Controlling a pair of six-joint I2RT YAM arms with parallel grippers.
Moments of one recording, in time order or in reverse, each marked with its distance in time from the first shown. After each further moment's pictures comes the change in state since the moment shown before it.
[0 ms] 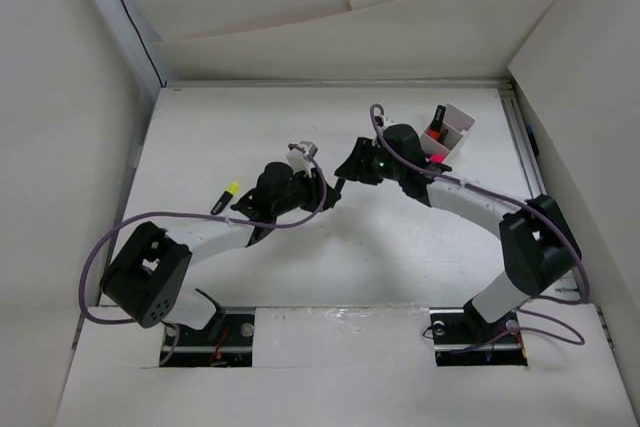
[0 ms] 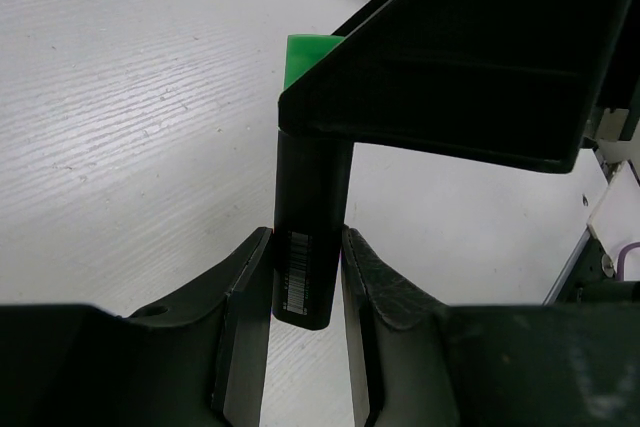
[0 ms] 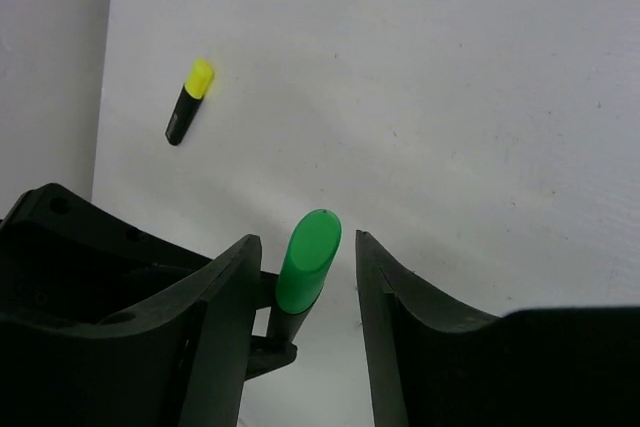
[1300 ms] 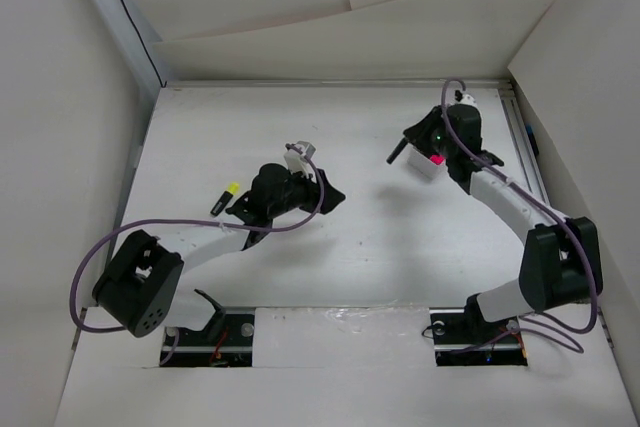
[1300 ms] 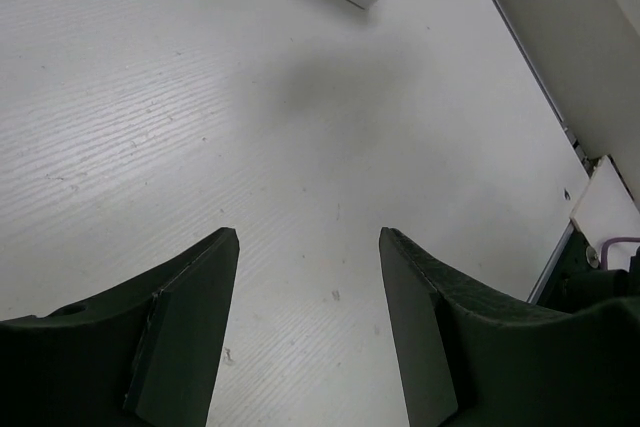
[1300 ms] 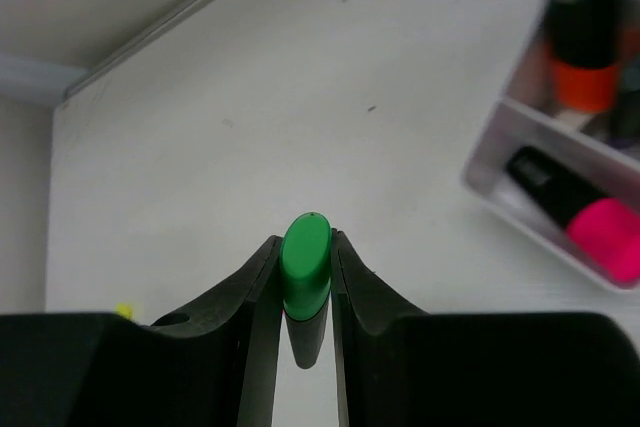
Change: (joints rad) left arm 0.001 -0.055 -0.022 0.016 0.024 0.010; right arm -0.309 -0.124 -0.009 -0.006 0.201 0.003
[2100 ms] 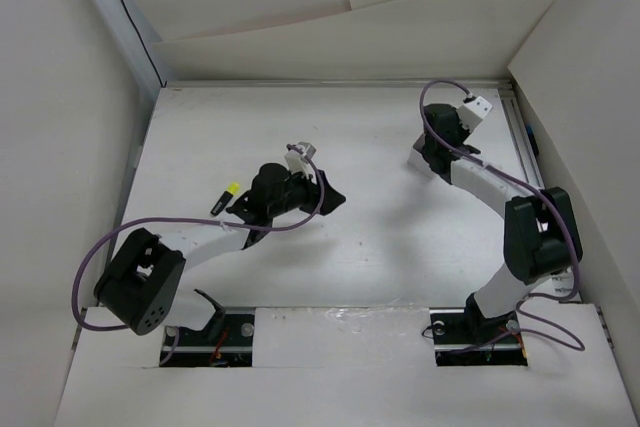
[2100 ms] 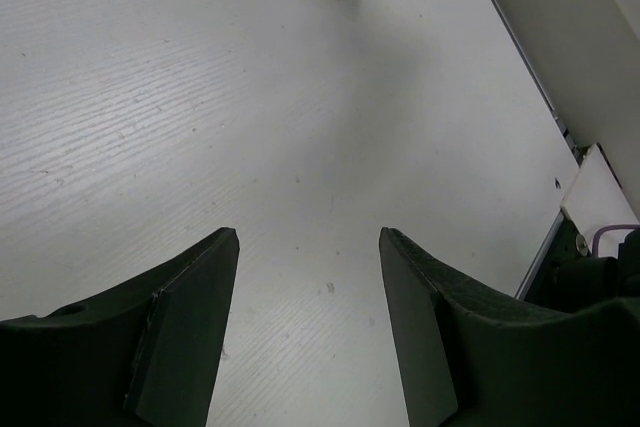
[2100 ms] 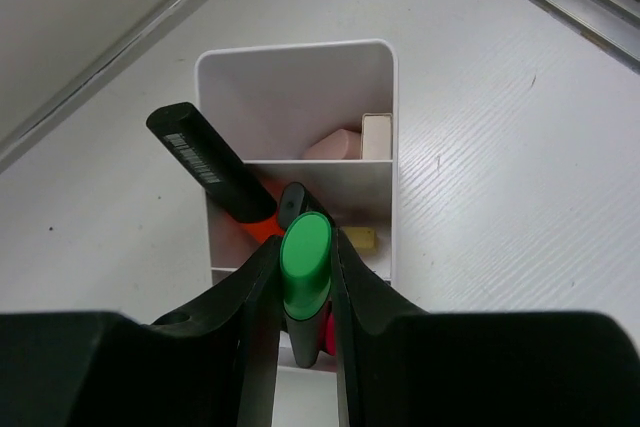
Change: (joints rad) left arm 0.011 0.011 -0.002 -0.002 0.038 -0.007; right arm 0.030 0.171 0.077 -0.035 0.891 -0.050
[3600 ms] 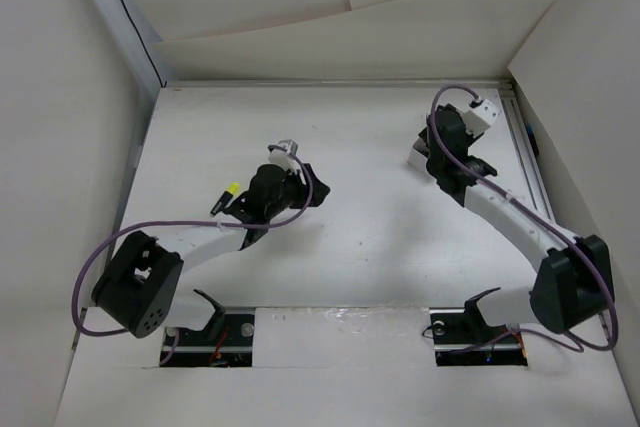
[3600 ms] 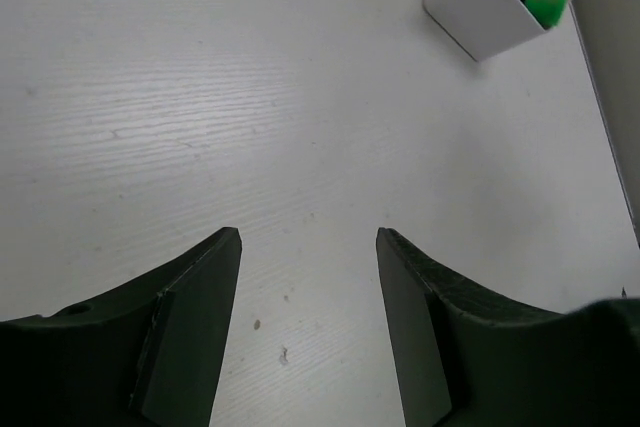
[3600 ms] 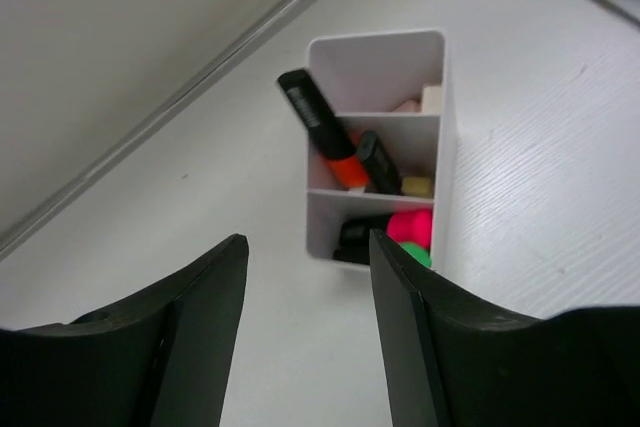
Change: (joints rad) left arm 0.024 -0.012 -0.015 -0.050 -0.224 -0.077; right arm 0.111 -0.249 -0.050 -0.100 0.004 0.058
